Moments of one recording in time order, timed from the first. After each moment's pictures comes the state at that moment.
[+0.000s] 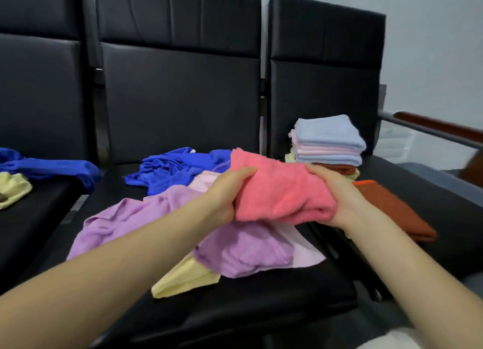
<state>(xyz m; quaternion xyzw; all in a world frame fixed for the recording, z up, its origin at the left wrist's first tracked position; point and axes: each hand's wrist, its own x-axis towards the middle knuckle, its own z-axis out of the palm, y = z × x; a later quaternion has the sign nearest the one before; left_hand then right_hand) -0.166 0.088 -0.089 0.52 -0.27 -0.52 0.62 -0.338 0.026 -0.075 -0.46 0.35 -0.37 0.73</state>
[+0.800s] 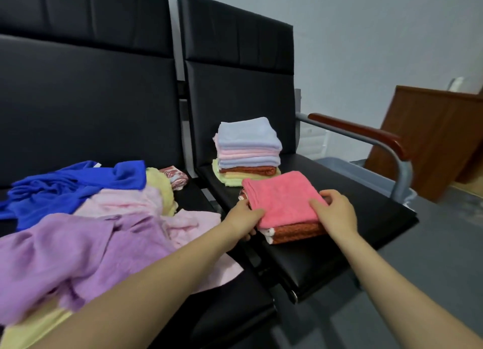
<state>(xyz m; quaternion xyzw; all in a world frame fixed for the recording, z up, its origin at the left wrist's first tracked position) -0.315 -0.027 -0.150 0.58 -0.55 -0.45 0.40 -0.520 -0.067 -0.139 -0.60 0.70 -0.38 0.10</state>
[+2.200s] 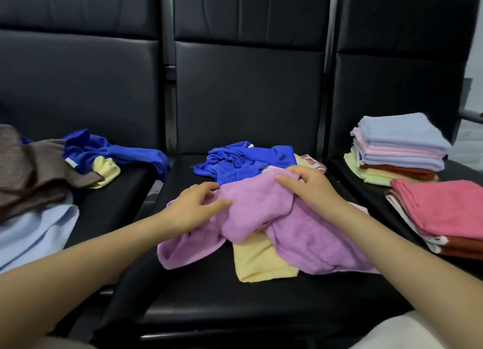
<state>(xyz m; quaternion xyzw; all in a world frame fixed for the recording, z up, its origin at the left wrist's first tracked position) 0.001 0.189 -0.141 0.76 -0.54 -0.17 0.33 -0.210 0.029 -0.119 -0.82 0.26 -0.34 0.37</state>
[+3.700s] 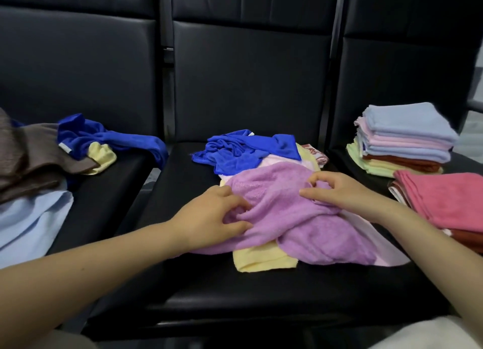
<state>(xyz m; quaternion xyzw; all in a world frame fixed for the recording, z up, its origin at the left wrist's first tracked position) -0.039 0.199 -0.145 0.69 -0.69 -0.06 0.21 -0.262 0.022 -0.109 -0.83 0.35 -0.17 0.40</state>
